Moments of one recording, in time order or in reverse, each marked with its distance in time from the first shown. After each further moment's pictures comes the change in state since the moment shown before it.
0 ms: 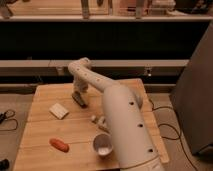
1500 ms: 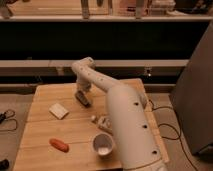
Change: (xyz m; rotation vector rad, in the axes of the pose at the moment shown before) arm 0.018 0.004 -0.007 0.024 0.009 -0.004
